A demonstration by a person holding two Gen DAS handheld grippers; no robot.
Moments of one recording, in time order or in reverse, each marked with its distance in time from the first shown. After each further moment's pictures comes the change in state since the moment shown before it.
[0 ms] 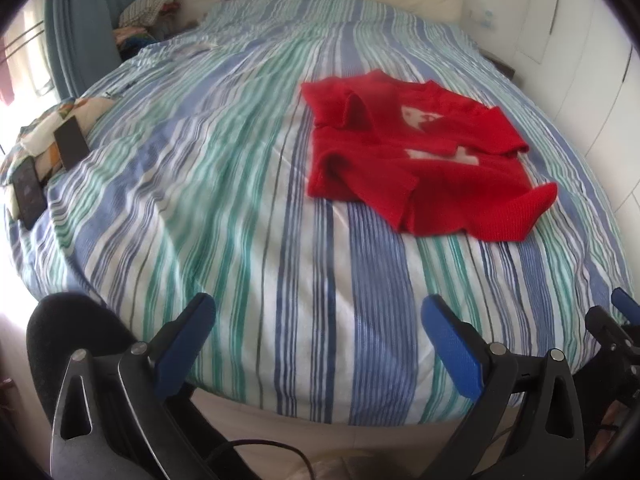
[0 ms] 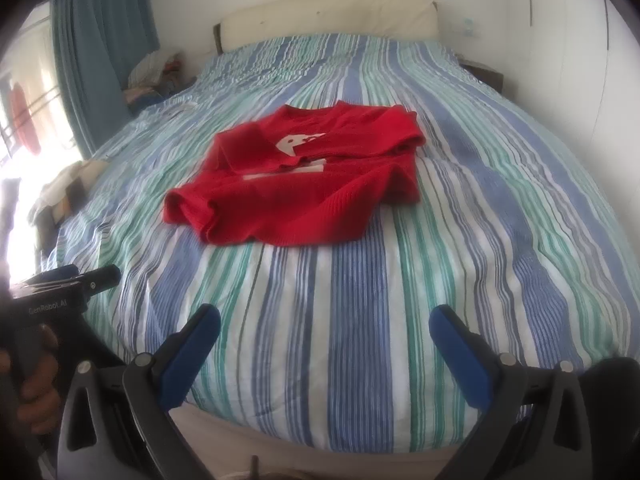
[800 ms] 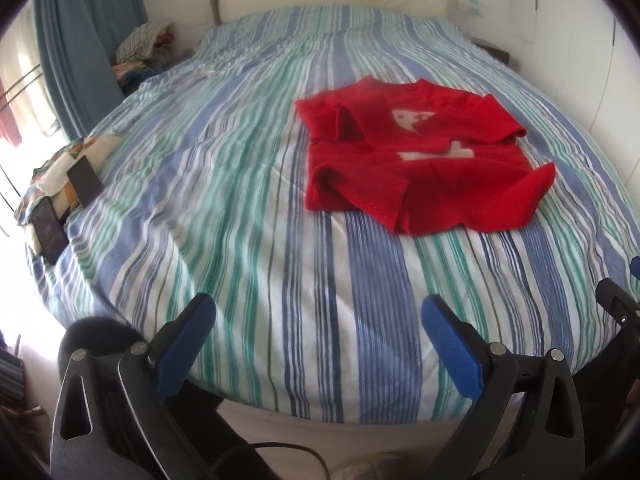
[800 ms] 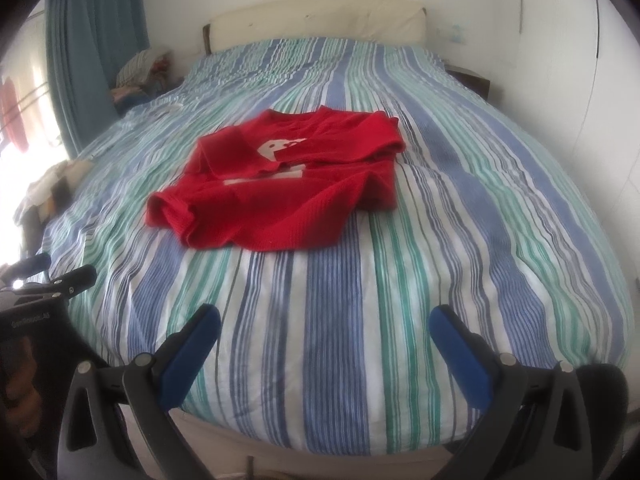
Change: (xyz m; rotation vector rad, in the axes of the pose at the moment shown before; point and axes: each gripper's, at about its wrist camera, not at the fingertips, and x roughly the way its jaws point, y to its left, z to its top) left arm -0.012 -0.021 0.001 0.110 -0.040 0.084; right arm -0.004 -0.007 0.003 -0.013 -0.009 -0.067
